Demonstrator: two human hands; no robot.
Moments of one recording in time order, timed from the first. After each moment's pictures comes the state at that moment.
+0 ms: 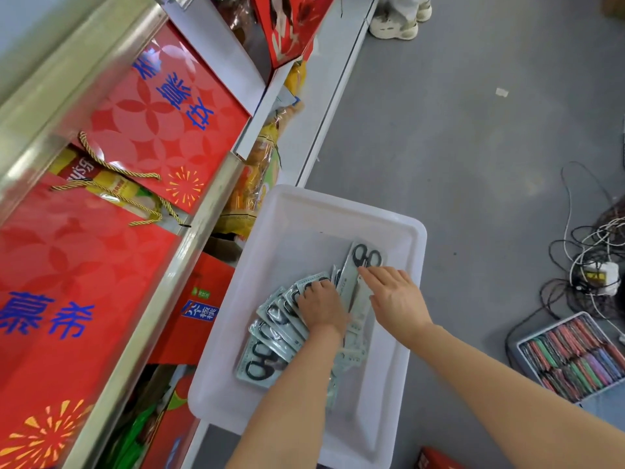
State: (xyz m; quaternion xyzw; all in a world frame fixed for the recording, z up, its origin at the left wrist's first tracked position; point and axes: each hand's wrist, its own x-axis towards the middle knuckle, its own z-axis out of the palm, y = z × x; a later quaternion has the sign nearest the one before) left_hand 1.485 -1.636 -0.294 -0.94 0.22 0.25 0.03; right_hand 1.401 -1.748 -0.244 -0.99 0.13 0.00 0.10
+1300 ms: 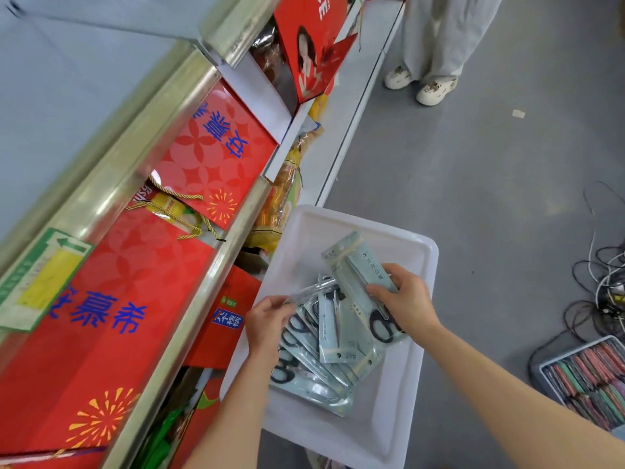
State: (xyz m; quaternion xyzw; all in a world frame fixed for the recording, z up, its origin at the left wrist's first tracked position) left_hand 1.533 -1.515 -0.230 -0.75 -0.17 0.27 -0.58; right_hand 1.424 -1.731 -0.164 -0.74 0.39 0.01 0.56
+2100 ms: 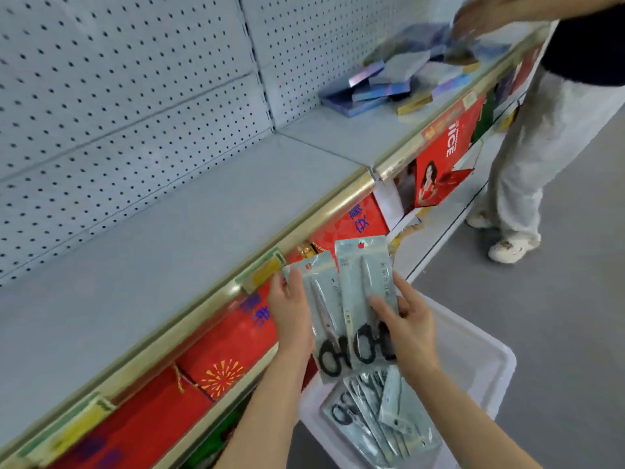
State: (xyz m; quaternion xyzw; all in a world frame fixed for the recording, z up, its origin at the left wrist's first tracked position) left_hand 1.545 -1.466 0.012 -0.67 -0.15 -0.11 -0.72; right_hand 1.474 -1.611 0.006 -0.64 0.17 -0.12 0.74
